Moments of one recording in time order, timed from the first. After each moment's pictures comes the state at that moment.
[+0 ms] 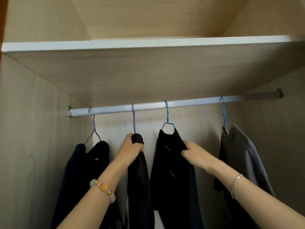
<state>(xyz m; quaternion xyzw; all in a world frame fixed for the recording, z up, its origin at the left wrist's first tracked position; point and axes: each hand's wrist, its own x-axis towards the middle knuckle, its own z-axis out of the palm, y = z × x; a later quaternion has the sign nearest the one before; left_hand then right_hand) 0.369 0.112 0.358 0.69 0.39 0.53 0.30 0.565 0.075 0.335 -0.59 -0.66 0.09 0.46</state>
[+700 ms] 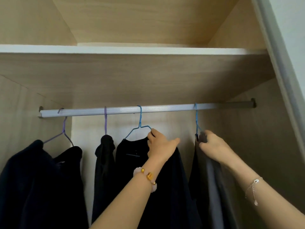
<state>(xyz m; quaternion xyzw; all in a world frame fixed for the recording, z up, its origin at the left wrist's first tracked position) 0.568 0.073 0.360 0.73 0.43 0.49 0.19 0.715 0.020 0.353 -0.70 -0.54 -0.07 0.46</state>
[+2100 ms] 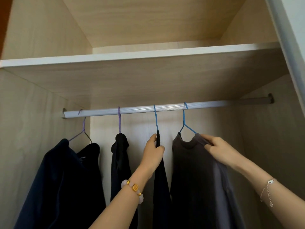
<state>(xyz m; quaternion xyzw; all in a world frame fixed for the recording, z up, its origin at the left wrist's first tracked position) 0.517 0.071 0.334 0.69 0.37 0.55 0.28 0.717 0.023 0.337 -0.55 -0.68 -0.01 0.49</state>
